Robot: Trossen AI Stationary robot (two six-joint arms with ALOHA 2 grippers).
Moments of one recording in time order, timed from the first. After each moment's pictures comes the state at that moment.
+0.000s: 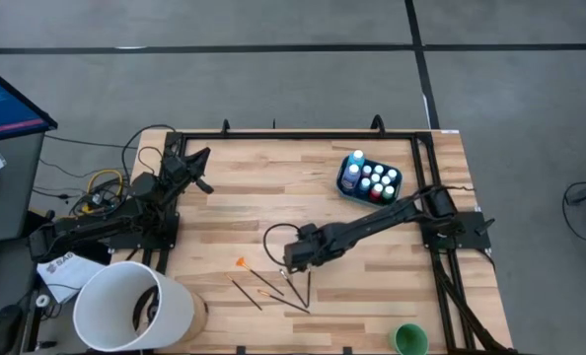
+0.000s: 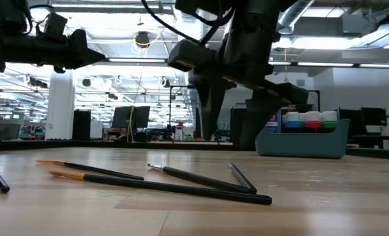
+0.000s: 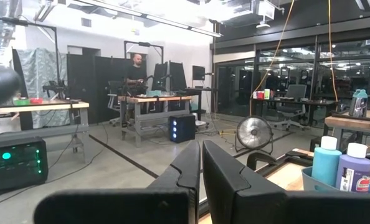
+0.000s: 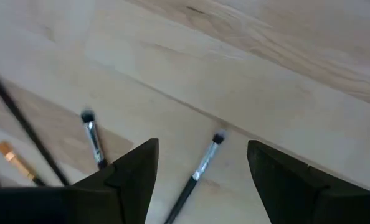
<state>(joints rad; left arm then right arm) 0.48 0.36 0.01 0.60 -0.37 0.07 0.27 2.08 1.51 -0.77 0.09 1.44</state>
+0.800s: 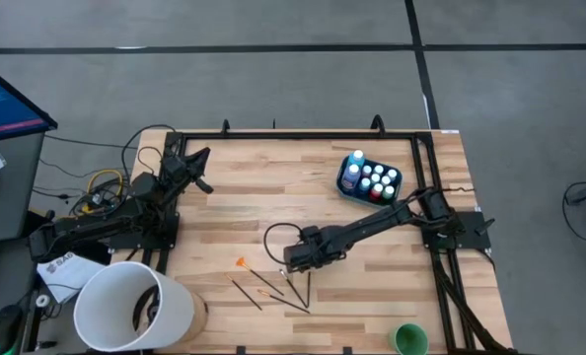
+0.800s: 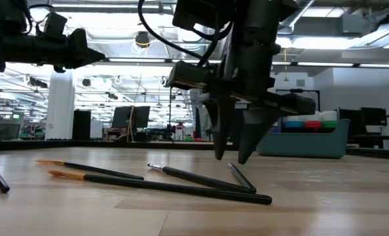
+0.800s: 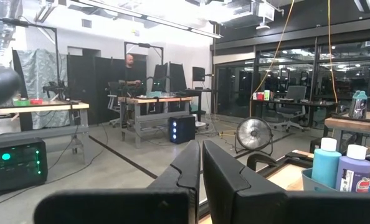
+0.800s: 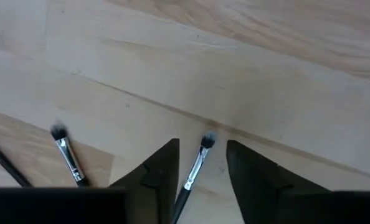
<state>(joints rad) 0.48 0.36 0.01 0.60 -0.37 0.07 0.27 2.12 1.51 -0.77 0.07 1.55</state>
